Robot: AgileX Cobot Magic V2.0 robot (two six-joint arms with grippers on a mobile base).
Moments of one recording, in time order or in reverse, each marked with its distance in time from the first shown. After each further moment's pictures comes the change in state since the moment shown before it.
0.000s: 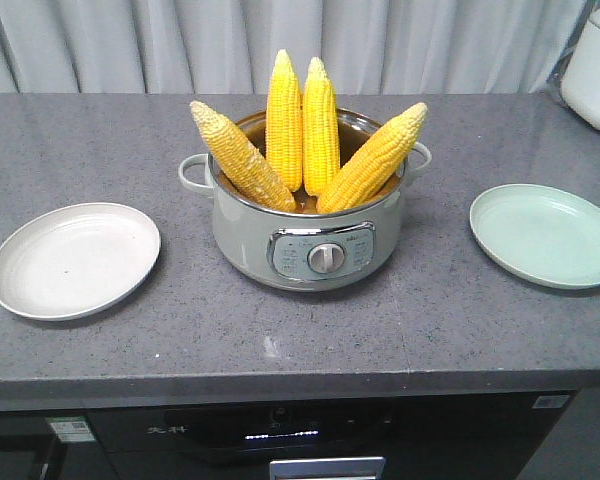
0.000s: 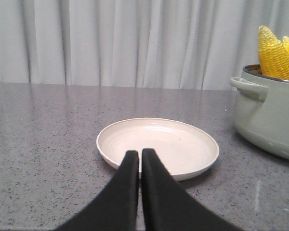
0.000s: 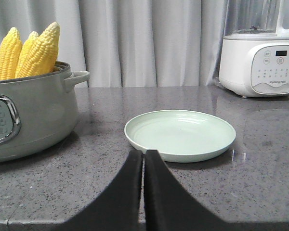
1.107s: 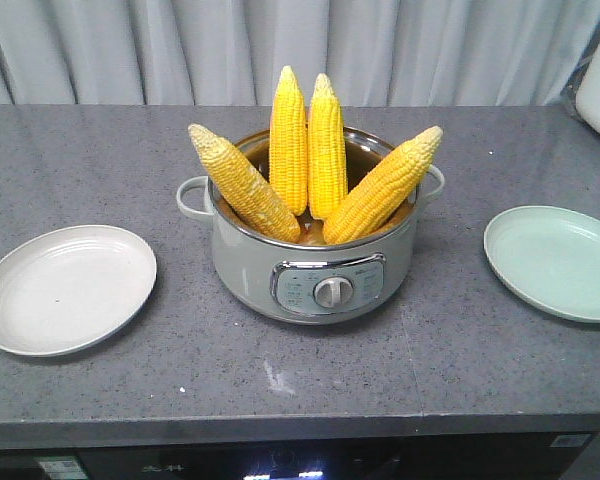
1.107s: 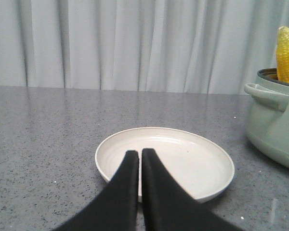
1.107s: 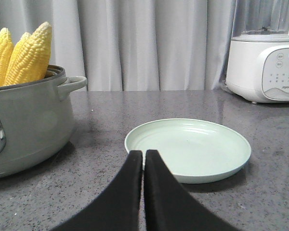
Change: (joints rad) left arm 0.000 0.000 0.000 0.000 0.000 0.000; right arm 0.000 0.000 0.000 0.000 0.000 0.000
